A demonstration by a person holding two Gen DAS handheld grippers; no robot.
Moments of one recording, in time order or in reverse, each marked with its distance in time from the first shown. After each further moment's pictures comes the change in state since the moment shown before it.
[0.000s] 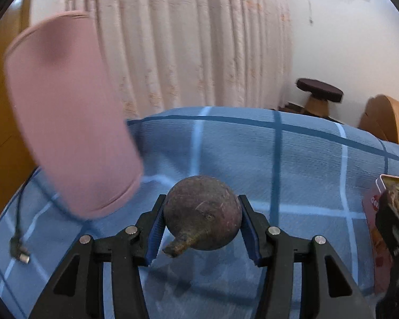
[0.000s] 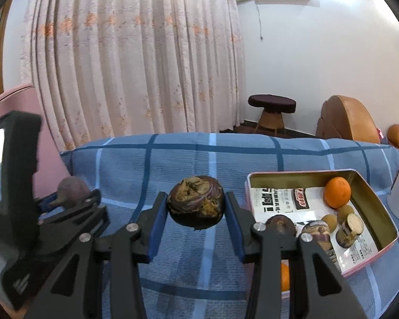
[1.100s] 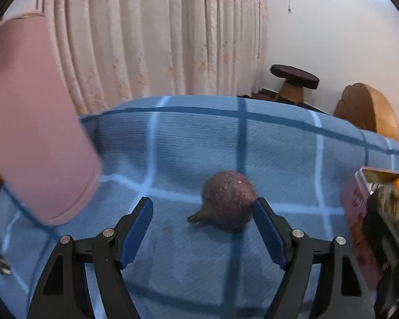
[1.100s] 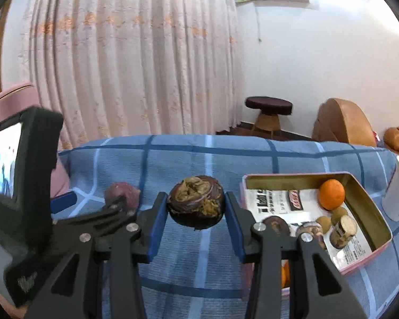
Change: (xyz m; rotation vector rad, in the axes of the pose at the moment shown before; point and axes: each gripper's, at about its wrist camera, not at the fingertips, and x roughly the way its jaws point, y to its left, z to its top) left arm 0.033 -0.032 0.002 0.061 0.100 -0.168; right arm 0.004 -0.010 0.005 0.029 0.015 -0.040
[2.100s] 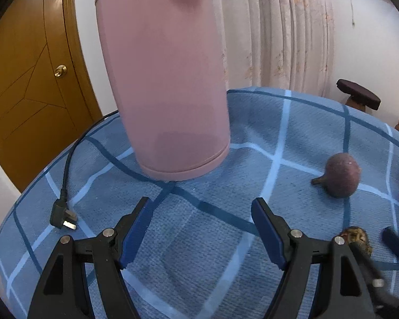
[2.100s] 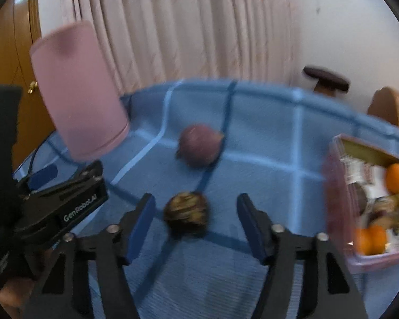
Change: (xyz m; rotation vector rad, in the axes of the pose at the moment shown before) left arm -0.051 0.099 -0.048 -0.179 -0.017 0.350; right arm 0.025 0.075 -0.038 -0.144 0.307 0.316
